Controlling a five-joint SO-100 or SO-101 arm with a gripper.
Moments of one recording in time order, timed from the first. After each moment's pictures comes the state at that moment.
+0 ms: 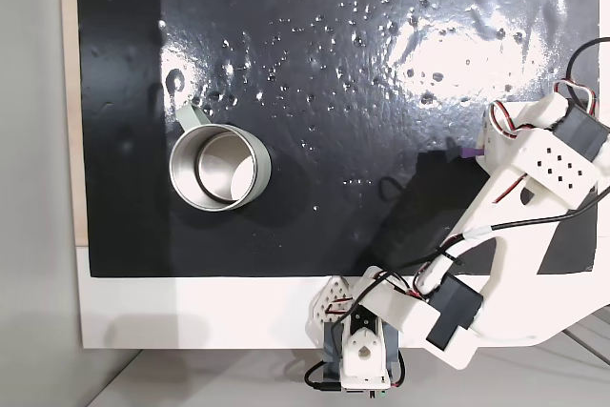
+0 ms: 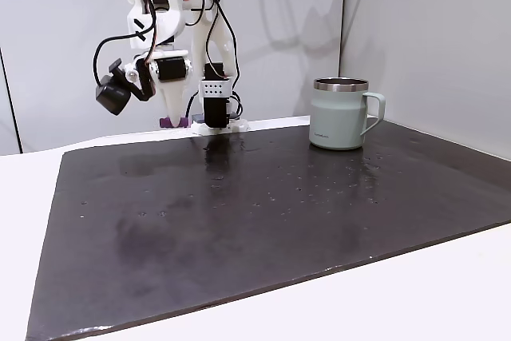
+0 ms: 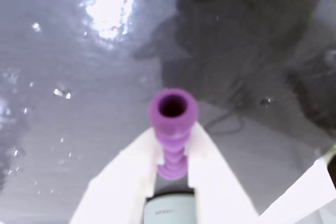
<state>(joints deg) 30.8 78.5 74.7 92.0 -37.5</state>
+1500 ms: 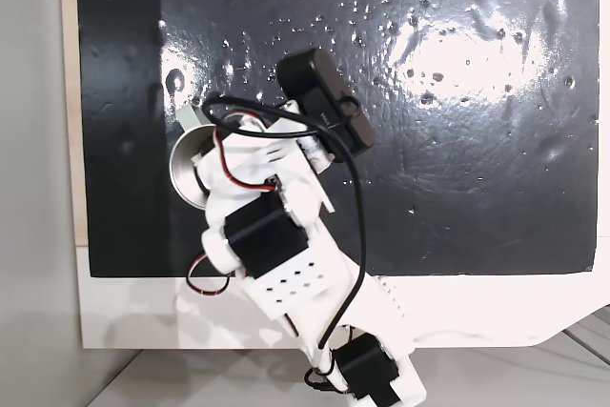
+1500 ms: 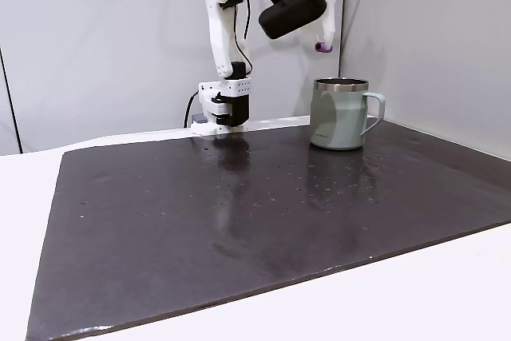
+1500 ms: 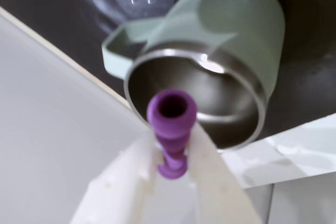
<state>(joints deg) -35.4 104.2 71.4 96.3 -7.3</state>
